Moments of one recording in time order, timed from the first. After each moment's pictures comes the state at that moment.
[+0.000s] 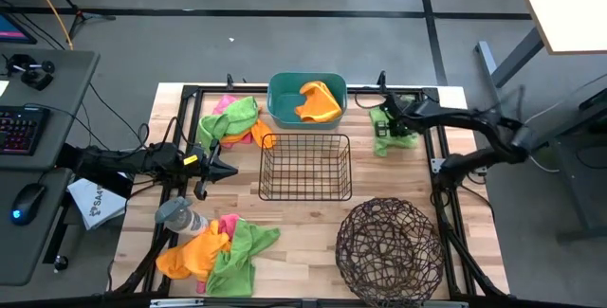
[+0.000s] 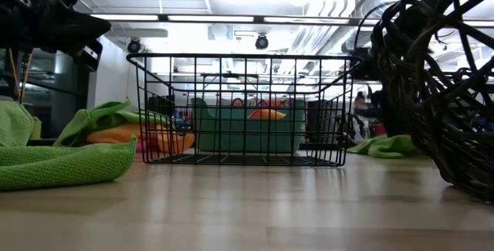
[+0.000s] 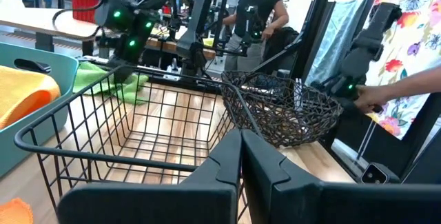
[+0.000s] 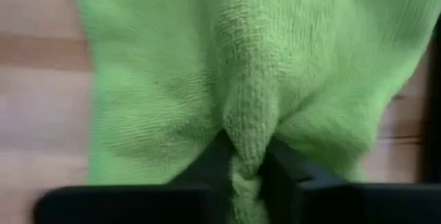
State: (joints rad) left arm -0.10 0.00 0.01 0.01 -0.01 -0.21; right arm -0.73 1.36 0.64 -0.60 0.24 0.70
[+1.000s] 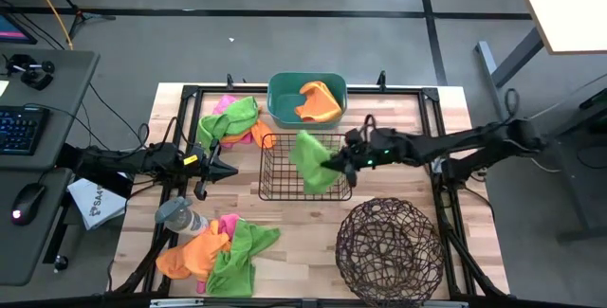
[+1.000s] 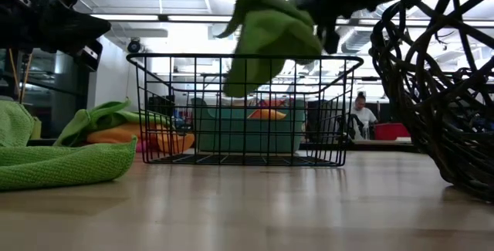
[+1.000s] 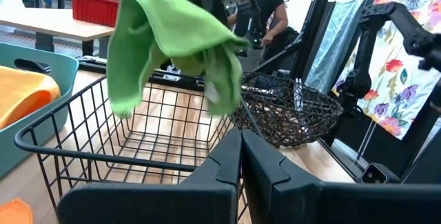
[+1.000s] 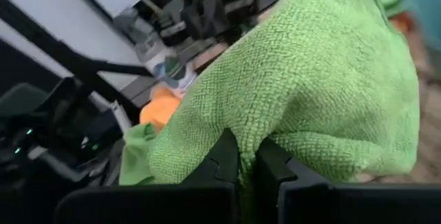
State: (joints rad) left arm -0.10 0.00 0.01 0.01 -0.01 -0.21; right arm 0.00 1.30 0.74 0.28 -0.07 0.58
